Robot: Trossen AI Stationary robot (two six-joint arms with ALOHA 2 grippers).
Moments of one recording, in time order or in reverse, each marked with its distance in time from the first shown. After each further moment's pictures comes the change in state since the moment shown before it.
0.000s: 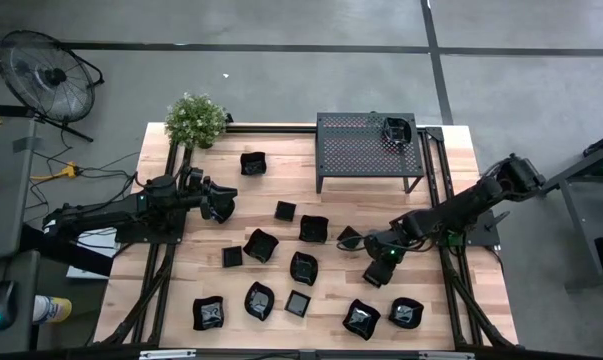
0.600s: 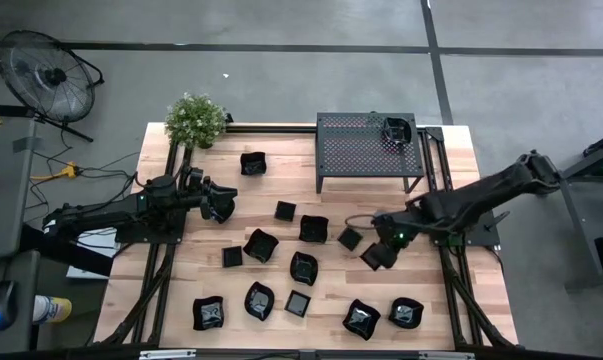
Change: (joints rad) left arm 0.000 0.000 0.000 0.000 0.000 0.000; right arm -0.075 -0.215 0.200 -0.326 0.129 -0.003
